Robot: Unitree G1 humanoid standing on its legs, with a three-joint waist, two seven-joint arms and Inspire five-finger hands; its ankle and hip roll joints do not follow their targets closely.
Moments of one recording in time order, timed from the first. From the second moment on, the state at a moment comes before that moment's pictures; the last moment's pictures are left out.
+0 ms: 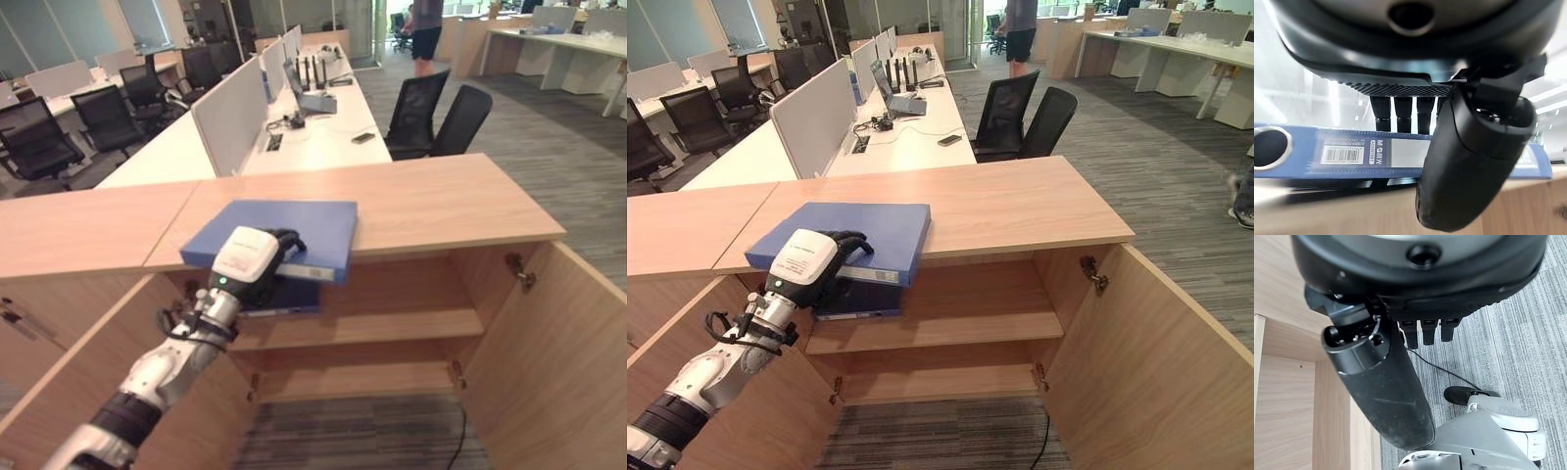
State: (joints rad) left arm -0.28 0.76 -0.39 0.13 0.74 -0.16 0.39; right arm 0.16 -0.31 0.12 1.14 0.24 -0.08 -0.11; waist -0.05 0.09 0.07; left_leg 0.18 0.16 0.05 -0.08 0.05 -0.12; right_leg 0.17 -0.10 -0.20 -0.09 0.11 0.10
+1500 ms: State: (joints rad) left arm 0.10 0.81 0.09 -0.49 -1.04 -0.17 -0.26; right arm 0.10 -0.30 0.16 1.14 0.26 -0.07 0.00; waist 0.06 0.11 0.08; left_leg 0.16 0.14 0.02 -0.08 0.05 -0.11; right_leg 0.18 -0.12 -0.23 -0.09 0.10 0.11
